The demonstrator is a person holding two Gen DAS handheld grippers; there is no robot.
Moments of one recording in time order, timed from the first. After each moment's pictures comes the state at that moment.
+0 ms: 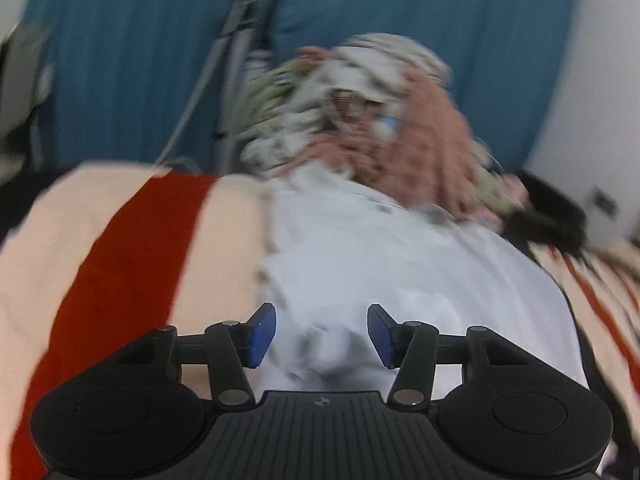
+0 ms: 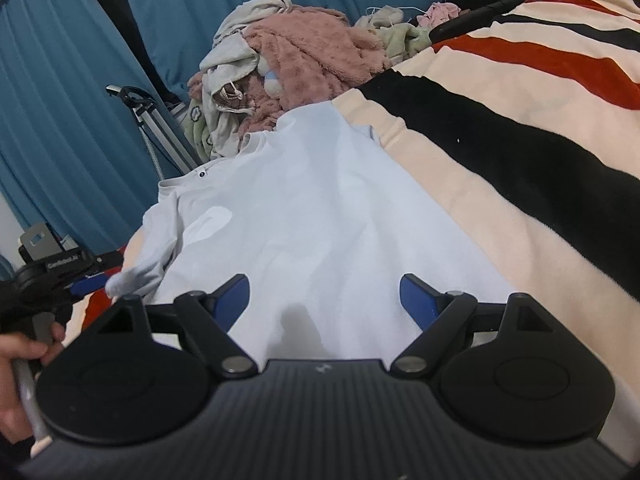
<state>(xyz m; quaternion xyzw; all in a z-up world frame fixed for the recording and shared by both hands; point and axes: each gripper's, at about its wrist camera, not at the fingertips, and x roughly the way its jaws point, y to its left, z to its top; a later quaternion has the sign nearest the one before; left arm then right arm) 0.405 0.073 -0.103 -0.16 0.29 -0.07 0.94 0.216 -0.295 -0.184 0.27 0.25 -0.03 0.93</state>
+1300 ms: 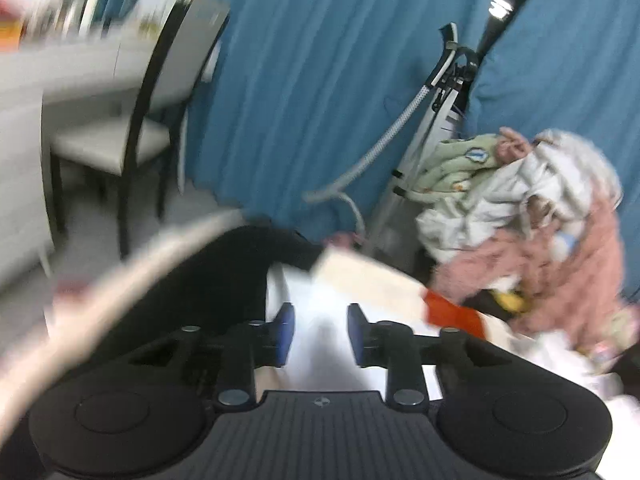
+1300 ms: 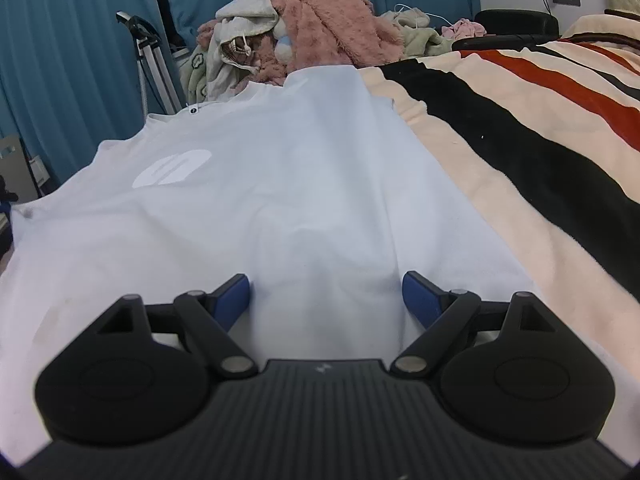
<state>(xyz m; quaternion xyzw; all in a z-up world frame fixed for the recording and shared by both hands) 0.466 0.290 -0.072 -0.27 0.26 0.12 0.92 0.242 -0.263 -0.210 0.14 0.28 -0.04 0.95</state>
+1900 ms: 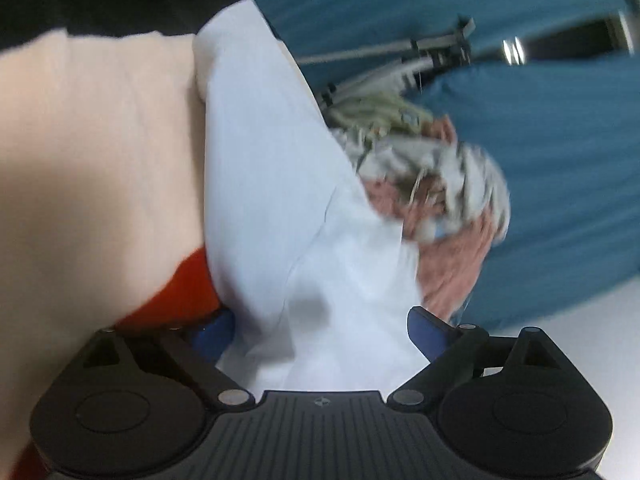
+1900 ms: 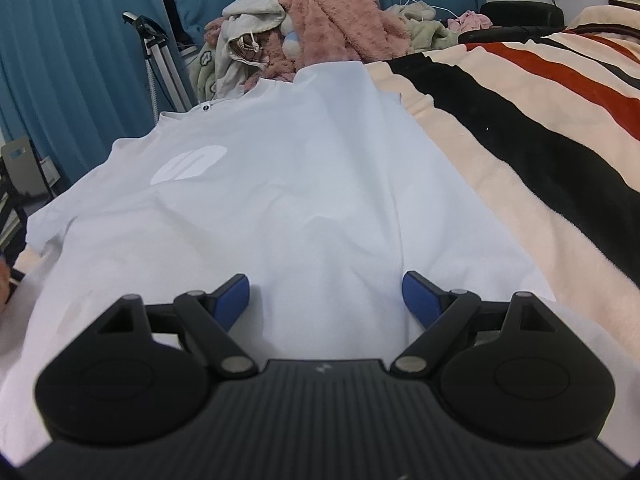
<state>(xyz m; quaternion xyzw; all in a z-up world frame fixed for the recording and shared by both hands) 0.379 0.231 -0.164 -0.54 0.26 -0.04 0.80 0.230 -0.260 -0.206 0.15 0.29 -0.03 0.94</state>
